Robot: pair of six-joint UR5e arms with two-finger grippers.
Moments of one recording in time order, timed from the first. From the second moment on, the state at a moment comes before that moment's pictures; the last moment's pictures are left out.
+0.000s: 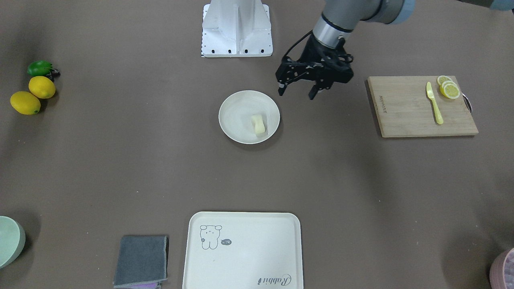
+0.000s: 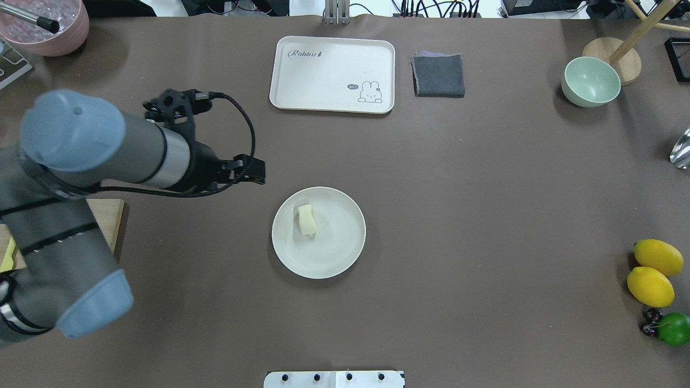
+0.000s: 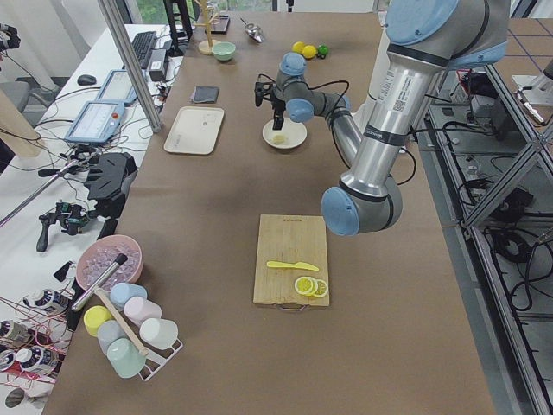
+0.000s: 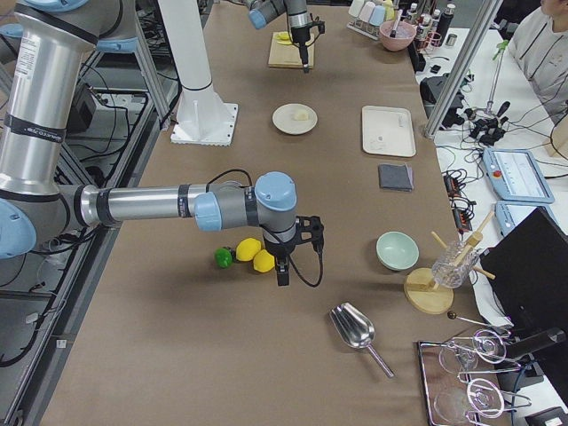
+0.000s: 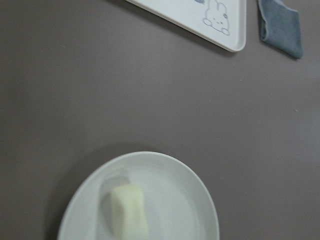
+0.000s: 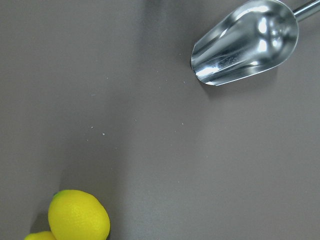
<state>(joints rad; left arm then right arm) -0.68 -1.95 -2.06 -1.72 -1.95 -1.24 1.46 -1.87 1.95 -1.48 2.27 0.06</state>
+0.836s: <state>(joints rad) -1.39 -1.52 -2.07 -1.45 -2.23 -0.02 1.48 -1.89 1.94 -1.48 2.27 0.02</state>
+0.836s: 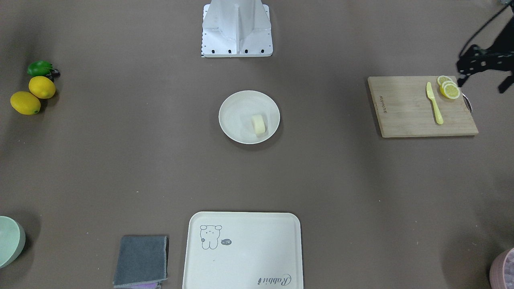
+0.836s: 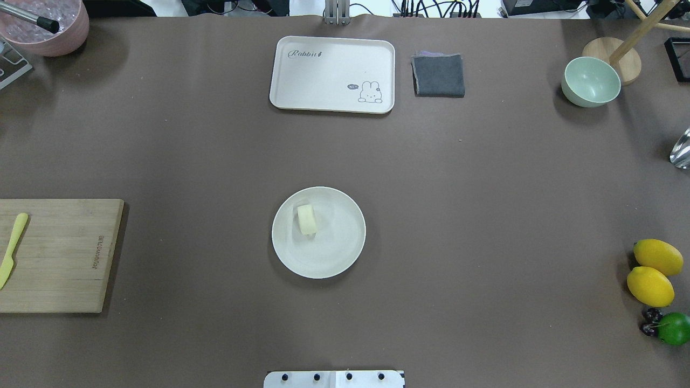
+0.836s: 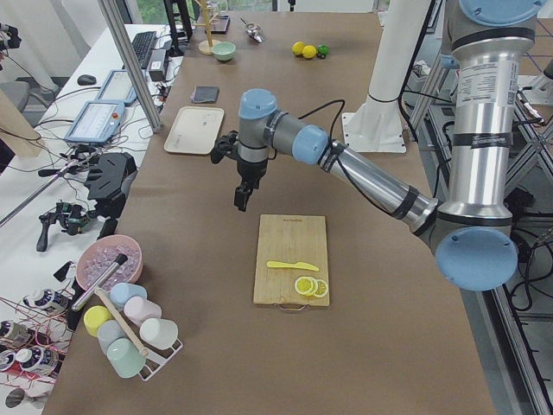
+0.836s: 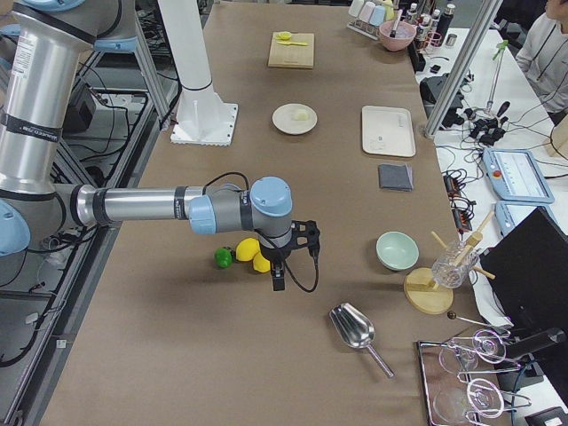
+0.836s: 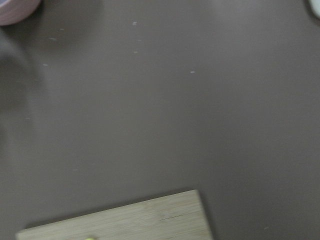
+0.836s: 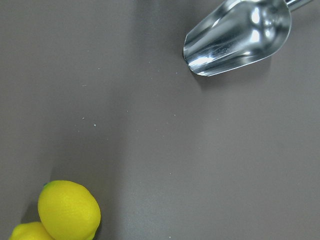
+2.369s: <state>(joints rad) -1.68 -1.36 -1.82 -1.46 -2.37 0.29 1.55 -1.92 1.89 -1.50 2.37 -0.01</state>
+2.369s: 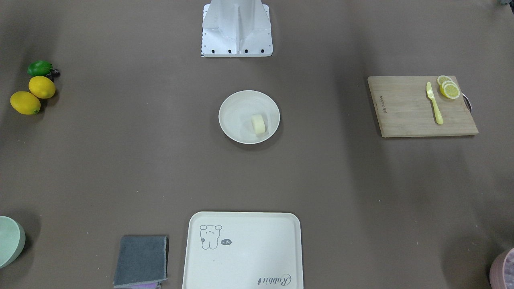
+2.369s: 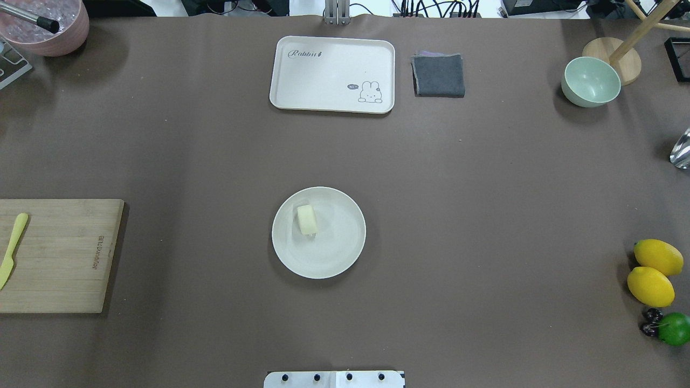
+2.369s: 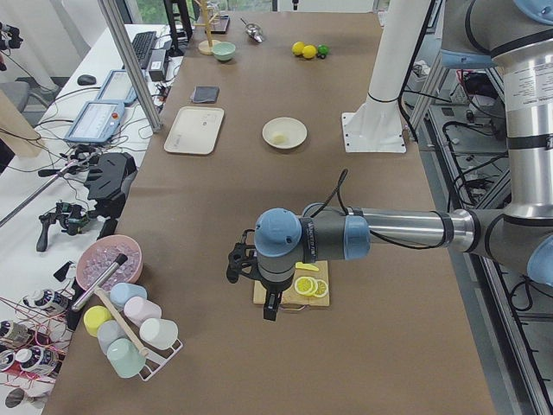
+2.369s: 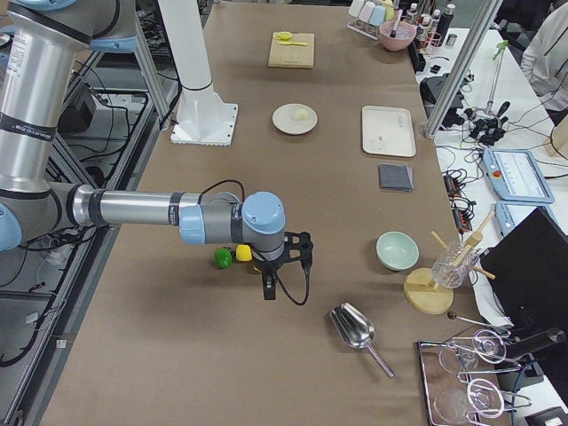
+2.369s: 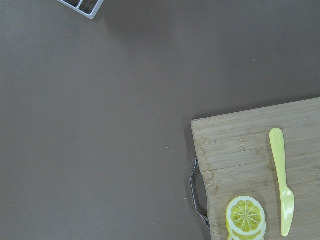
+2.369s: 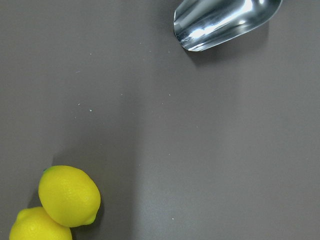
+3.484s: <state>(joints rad) -1.71 -1.36 -1.86 -1.45 -2.31 0.29 1.57 -1.92 1.93 -1.61 2.29 -0.08</state>
